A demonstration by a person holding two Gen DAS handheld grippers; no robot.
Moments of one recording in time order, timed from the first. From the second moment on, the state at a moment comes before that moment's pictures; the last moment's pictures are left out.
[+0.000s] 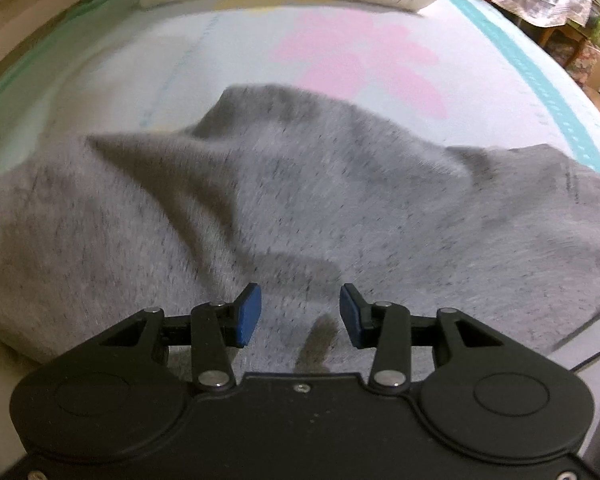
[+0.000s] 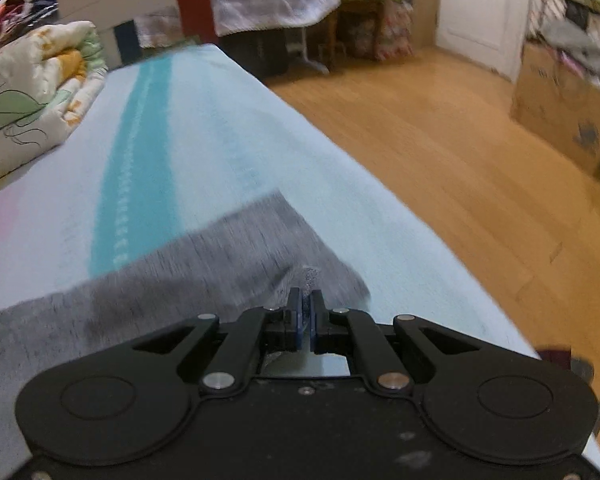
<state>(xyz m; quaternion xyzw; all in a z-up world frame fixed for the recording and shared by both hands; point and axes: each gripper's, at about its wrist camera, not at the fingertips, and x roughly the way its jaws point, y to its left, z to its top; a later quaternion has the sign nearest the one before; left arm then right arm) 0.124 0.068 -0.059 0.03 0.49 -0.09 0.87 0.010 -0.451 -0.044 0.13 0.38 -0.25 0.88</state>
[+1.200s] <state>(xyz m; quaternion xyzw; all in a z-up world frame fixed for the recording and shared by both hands) 0.187 -0.092 -0.067 0.08 0.55 -0.31 0.77 0.112 -0.408 -0.030 0.10 0.40 -0.10 0.91</state>
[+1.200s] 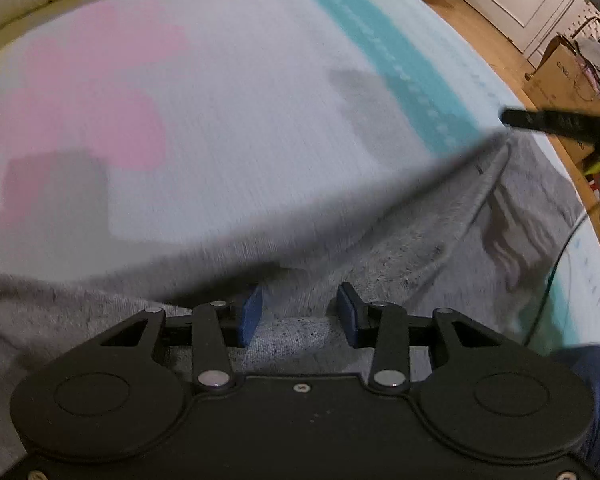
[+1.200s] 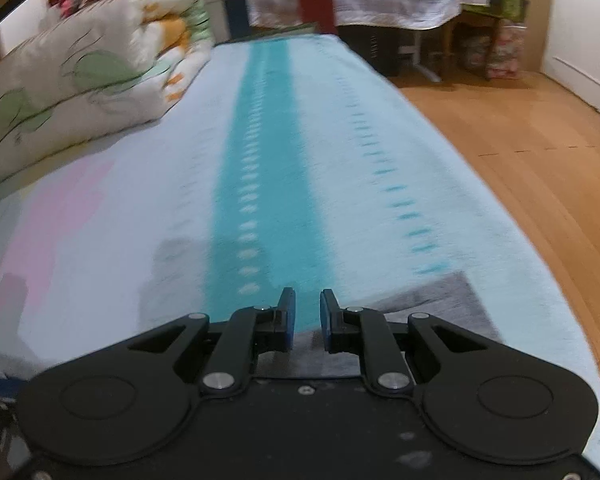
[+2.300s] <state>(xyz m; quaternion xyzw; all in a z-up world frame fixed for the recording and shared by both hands) 0.226 -0.008 -0.030 0.03 0.46 -0.16 0.88 0.100 -0.377 -0.062 0.04 0.49 -0.04 0.87</state>
